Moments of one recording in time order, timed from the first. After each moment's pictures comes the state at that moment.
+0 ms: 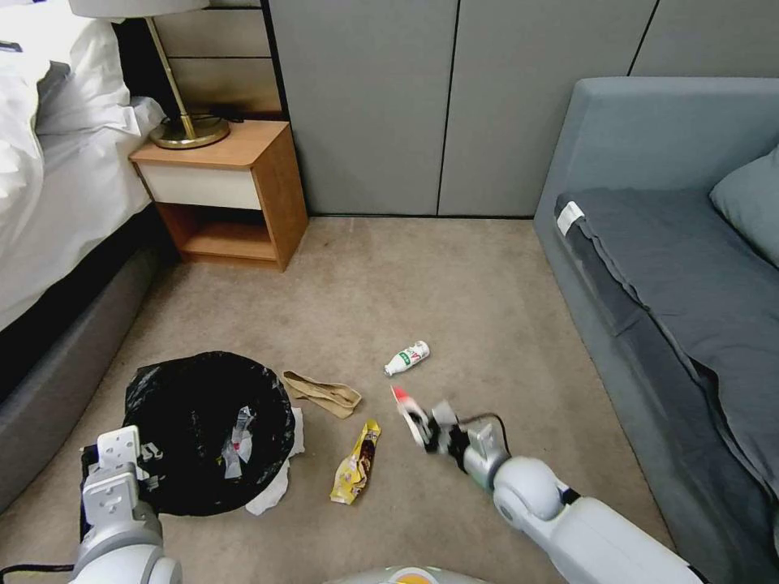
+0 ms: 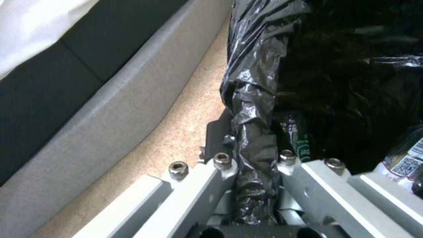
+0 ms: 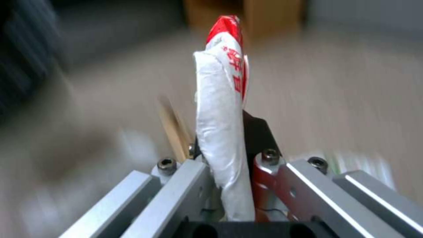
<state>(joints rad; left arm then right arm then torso) 1.78 -1.61 -0.81 -2.35 -0.01 0.60 -0.31 -1.00 1.07 -0.22 1.63 0.49 0.12 -0.13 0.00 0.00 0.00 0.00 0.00</state>
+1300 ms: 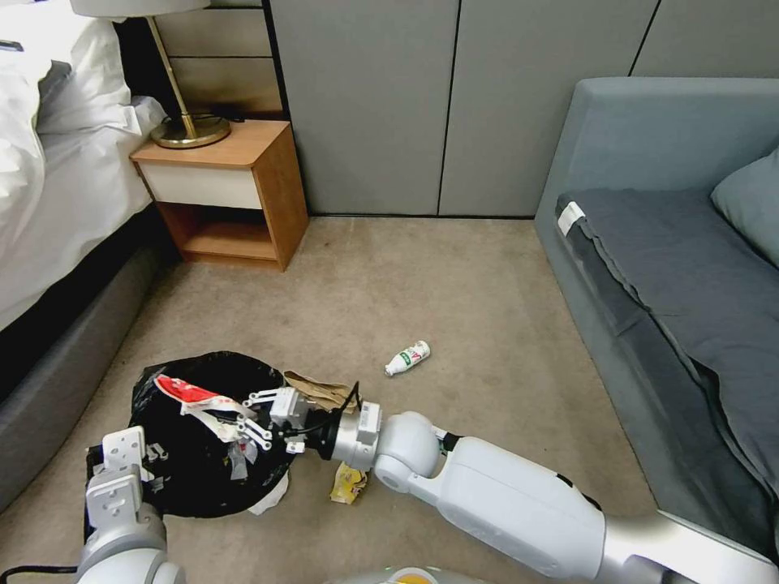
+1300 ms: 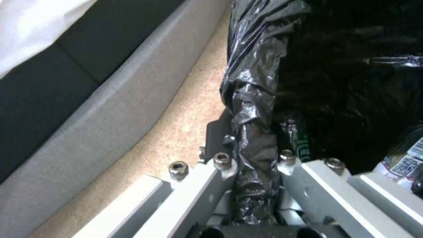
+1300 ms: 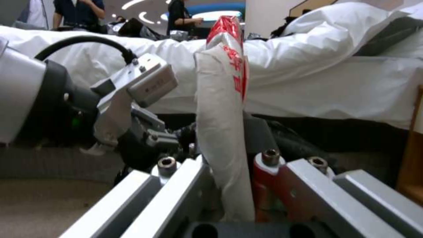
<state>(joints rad) 1.80 -1.61 -0.80 -2.38 -0.01 0.61 -0.31 -0.66 1.25 -0.65 1.57 0.56 0.35 -0.39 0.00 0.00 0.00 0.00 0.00</state>
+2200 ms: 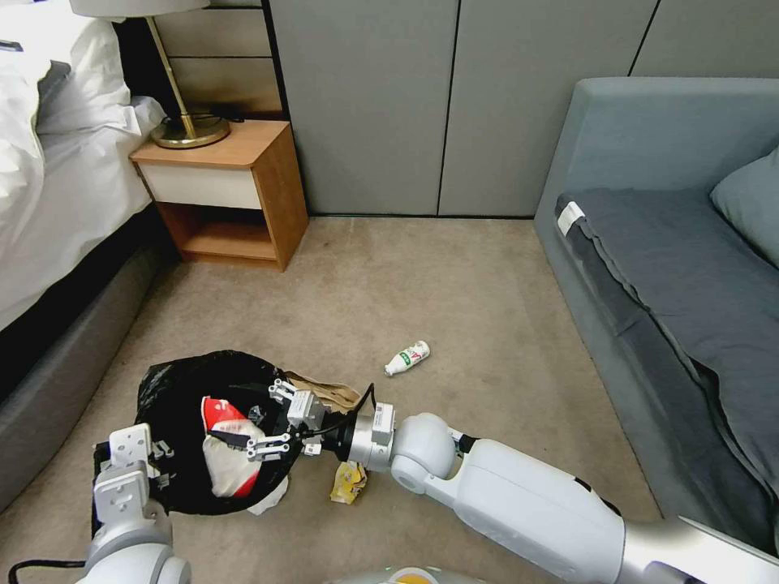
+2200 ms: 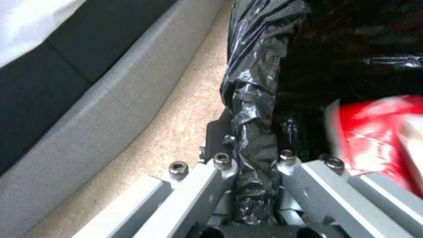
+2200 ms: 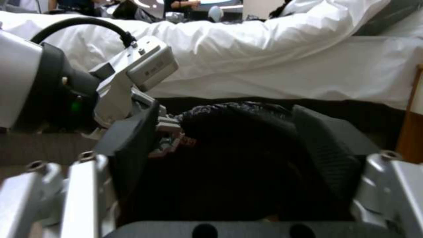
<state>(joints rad) 1.78 -1.61 -0.77 -2.36 0.01 0.61 -0.31 -0.66 1.22 -0.65 1.60 0.56 0.28 -0.37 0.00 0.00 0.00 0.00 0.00</state>
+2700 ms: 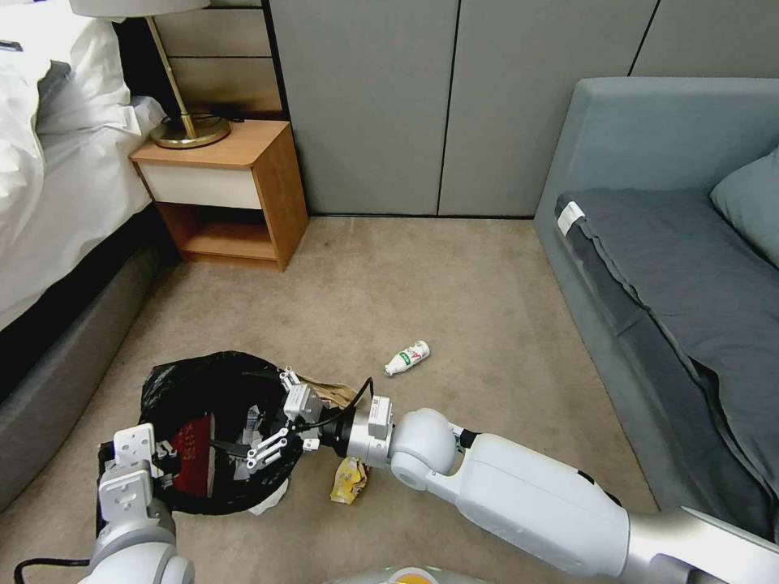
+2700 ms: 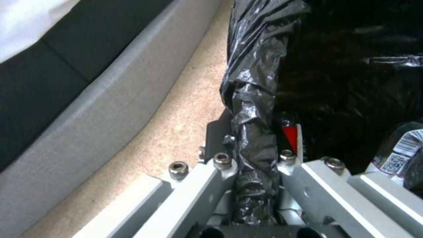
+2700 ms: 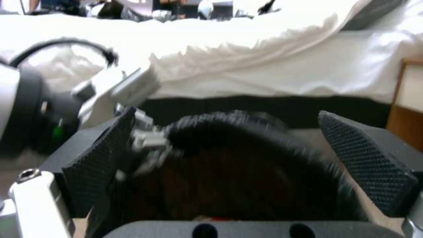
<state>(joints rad) 1.78 -1.61 -0.77 -2.36 0.01 0.61 -0.31 -0.63 1.21 -0.65 1.65 0.59 0.22 -0.31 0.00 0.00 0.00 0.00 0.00</state>
